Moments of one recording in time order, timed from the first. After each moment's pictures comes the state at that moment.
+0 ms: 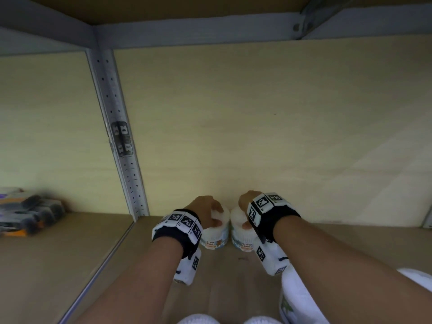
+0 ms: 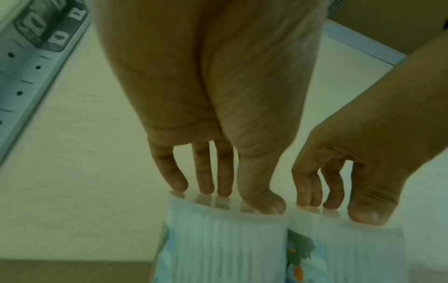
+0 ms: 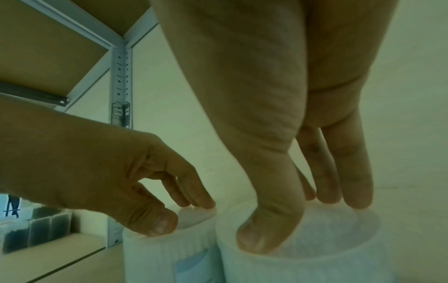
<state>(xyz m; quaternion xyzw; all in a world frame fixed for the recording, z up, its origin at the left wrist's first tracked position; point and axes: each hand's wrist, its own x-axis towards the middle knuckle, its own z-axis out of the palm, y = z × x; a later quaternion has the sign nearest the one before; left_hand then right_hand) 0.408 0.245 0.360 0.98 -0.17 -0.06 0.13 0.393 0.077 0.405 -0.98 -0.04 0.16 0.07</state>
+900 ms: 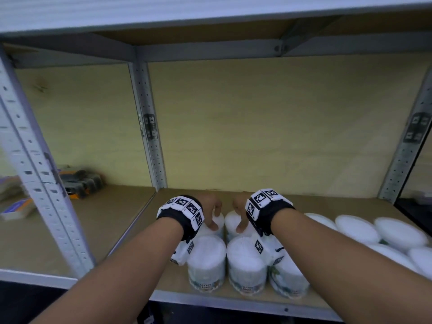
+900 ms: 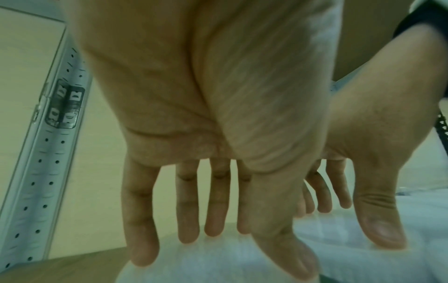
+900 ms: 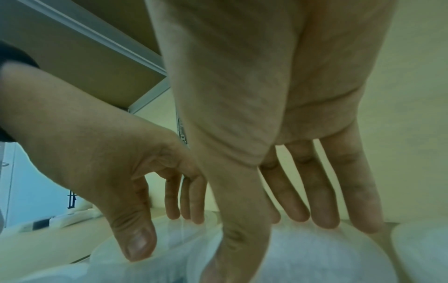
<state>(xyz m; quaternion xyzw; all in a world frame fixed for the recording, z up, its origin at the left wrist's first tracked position) 0.246 0.240 0.392 0.97 -0.21 -0.12 0.02 0.337 0.072 0.337 -0.96 -0.12 0.22 -0.09</state>
